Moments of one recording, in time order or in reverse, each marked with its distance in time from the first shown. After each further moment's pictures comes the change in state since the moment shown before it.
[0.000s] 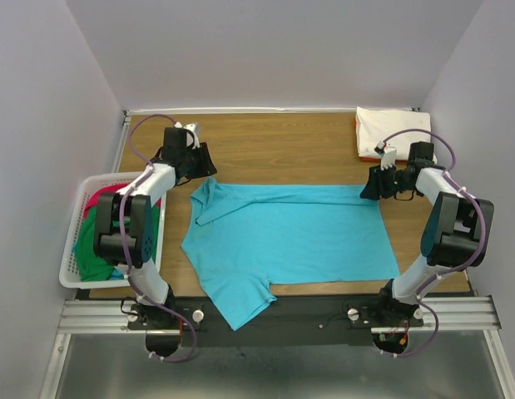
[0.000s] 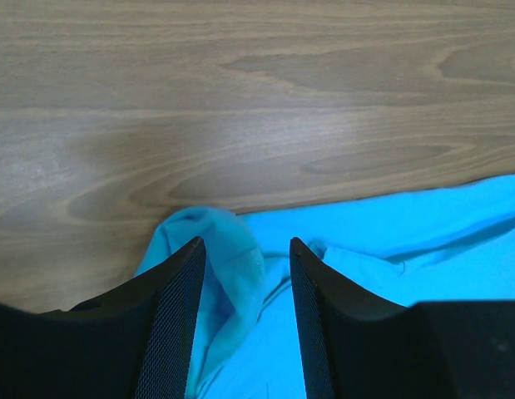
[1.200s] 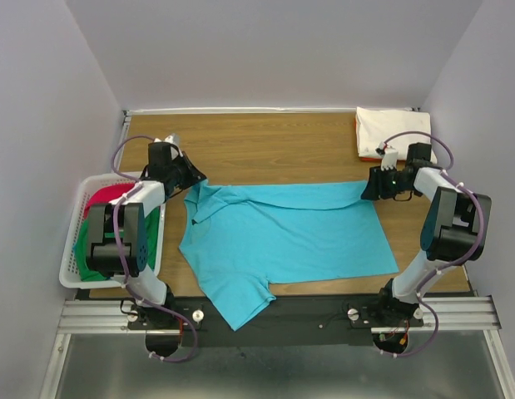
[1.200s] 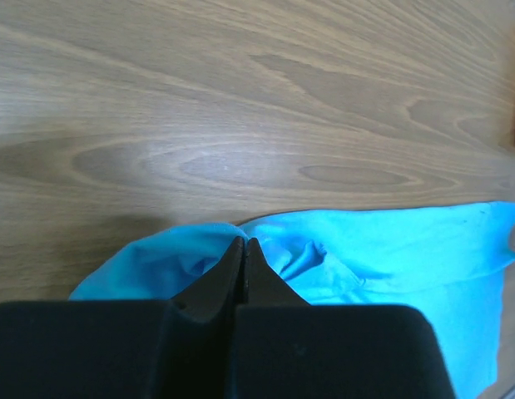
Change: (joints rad) left arm 0.099 -0.057 -0.196 0.218 0.090 -0.254; right arm 0.000 0.049 0.001 0.037 0.075 0.104
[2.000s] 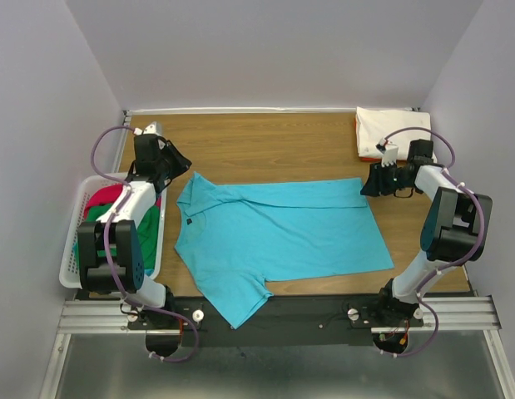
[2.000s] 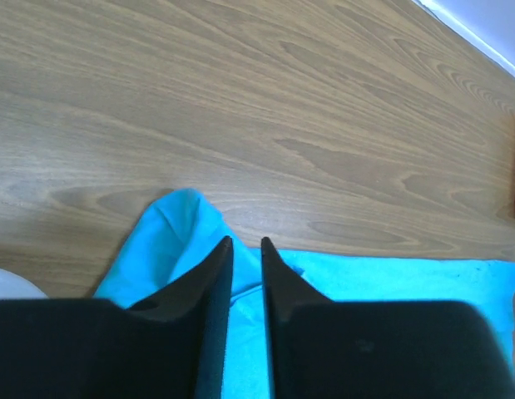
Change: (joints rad) left arm 0.046 -0.130 0.037 -0.043 -0.140 0.014; right arm 0.000 -0.003 0.030 0.002 -0.045 -0.031
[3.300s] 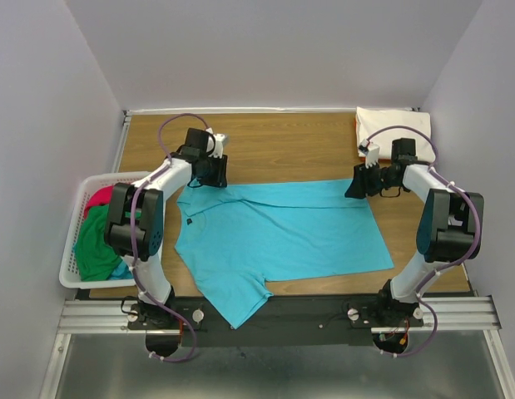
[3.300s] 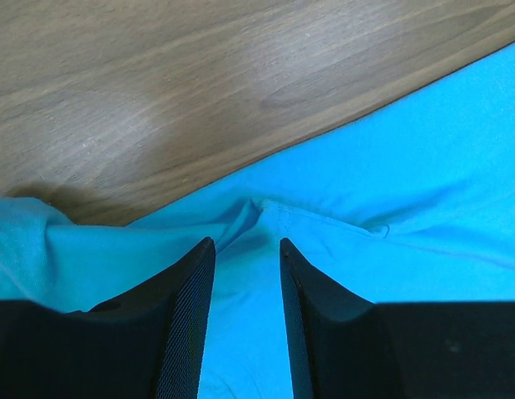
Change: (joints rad) left arm -0.266 0.301 0.272 -0.378 0.041 0.499; right arm 0.118 -0.009 -0.005 -0.025 -0.072 -0.014
